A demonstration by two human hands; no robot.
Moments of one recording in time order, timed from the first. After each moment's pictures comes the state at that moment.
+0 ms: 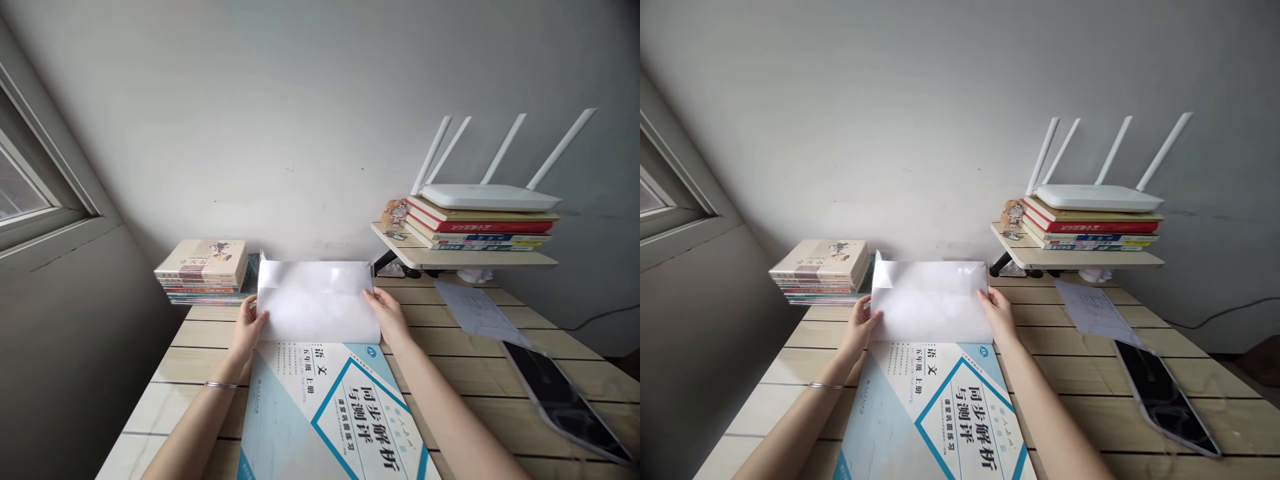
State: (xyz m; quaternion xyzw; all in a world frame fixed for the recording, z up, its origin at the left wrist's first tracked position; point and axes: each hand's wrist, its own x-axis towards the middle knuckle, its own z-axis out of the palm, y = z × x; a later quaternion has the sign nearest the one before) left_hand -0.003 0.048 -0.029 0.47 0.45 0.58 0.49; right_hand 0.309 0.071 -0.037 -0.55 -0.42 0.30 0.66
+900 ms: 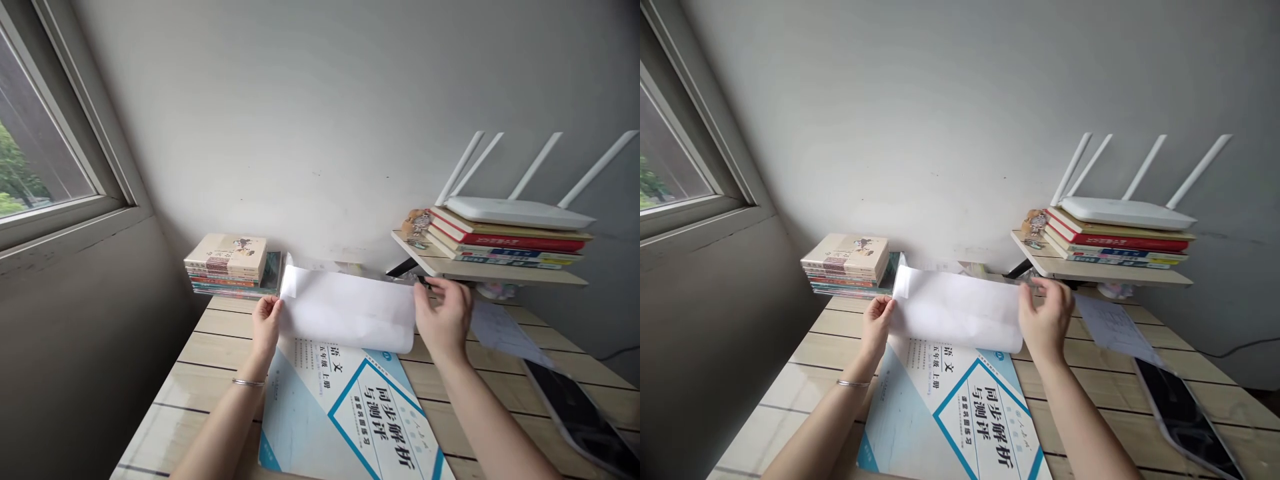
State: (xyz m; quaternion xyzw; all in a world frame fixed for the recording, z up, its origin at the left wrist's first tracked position) left_hand 0.005 0.027 -0.016 0.42 0.46 0.68 0.40; right_hand 0.300 0.020 0.047 -0.58 -0.52 -0.13 0.62
